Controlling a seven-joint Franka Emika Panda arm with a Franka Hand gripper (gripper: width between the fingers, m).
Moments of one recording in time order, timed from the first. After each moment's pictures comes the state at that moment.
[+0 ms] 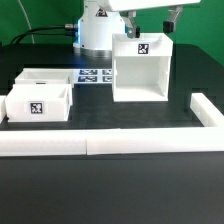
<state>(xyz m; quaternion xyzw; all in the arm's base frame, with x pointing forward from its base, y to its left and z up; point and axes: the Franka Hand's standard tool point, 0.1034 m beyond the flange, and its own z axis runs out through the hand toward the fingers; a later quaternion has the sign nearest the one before) 0.514 0.064 0.138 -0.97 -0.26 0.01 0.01</state>
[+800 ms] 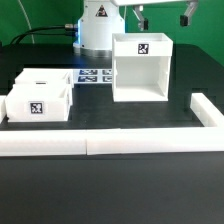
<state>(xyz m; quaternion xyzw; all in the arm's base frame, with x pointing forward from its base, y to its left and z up) 0.465 0.096 0.143 -1.00 -0.05 0.03 0.03</state>
